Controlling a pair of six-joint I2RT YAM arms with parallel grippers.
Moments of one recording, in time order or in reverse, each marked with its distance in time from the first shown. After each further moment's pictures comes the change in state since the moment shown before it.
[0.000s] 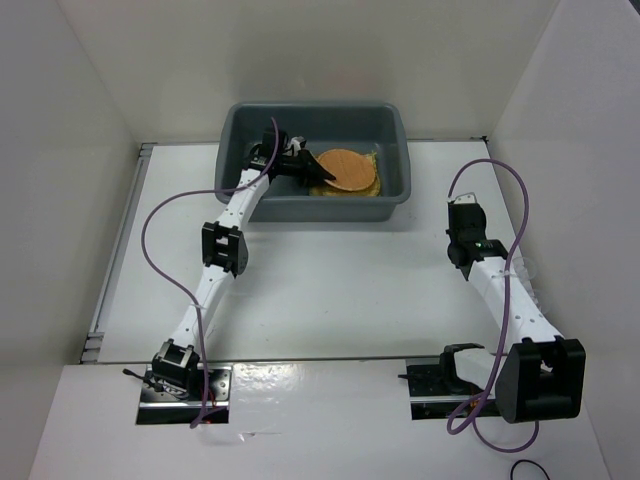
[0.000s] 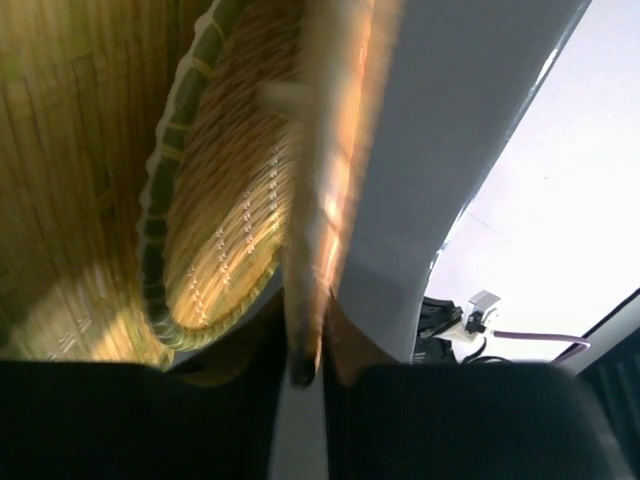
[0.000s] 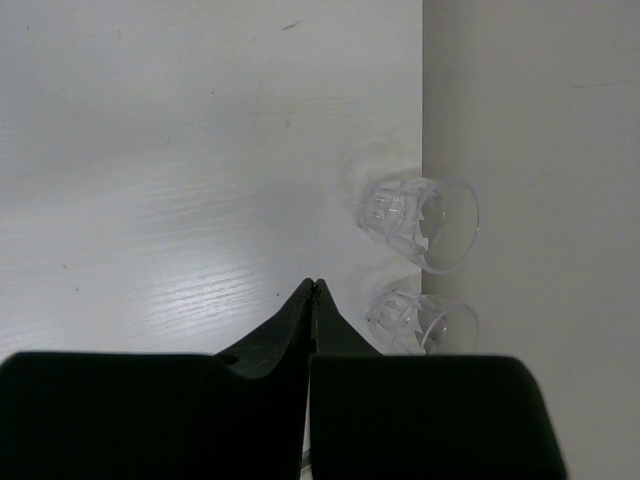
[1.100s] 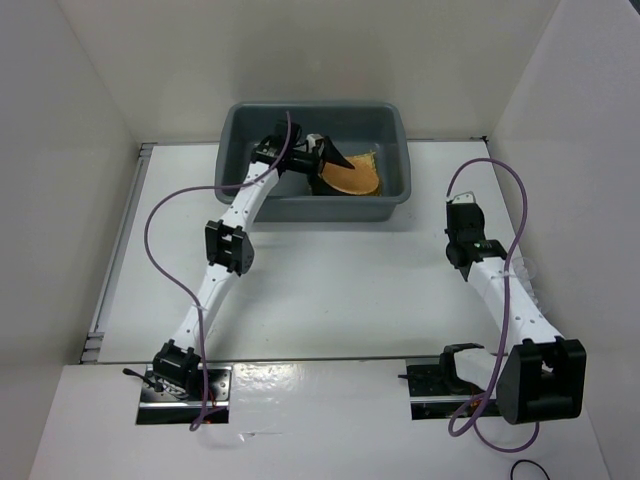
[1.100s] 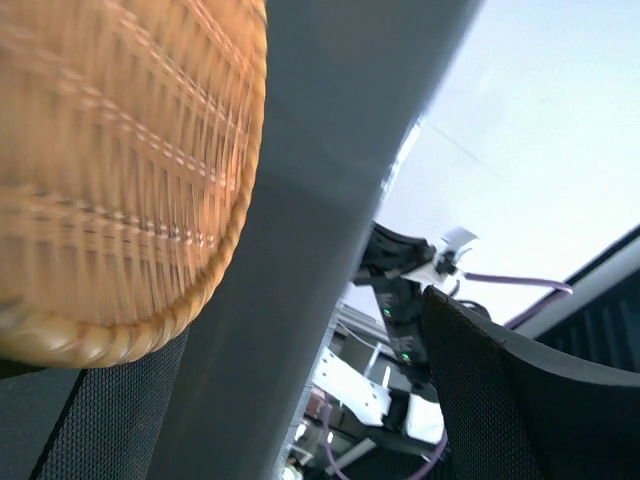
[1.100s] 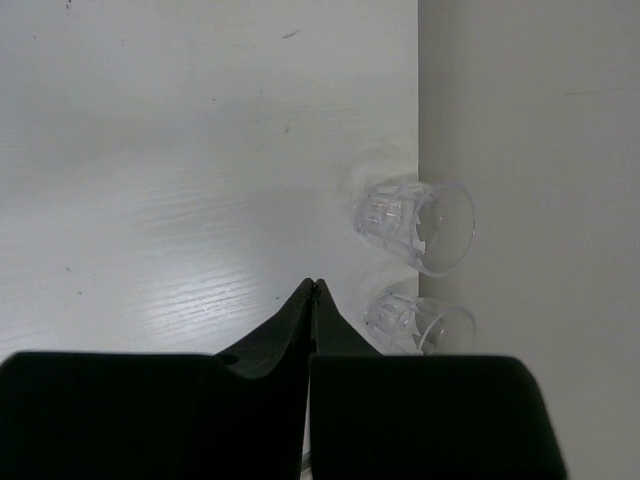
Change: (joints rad) left arm -0.063 -0.098 0.009 -0.173 0.069 0.018; right arm 0.013 -0.002 0.000 0.008 0.015 0.000
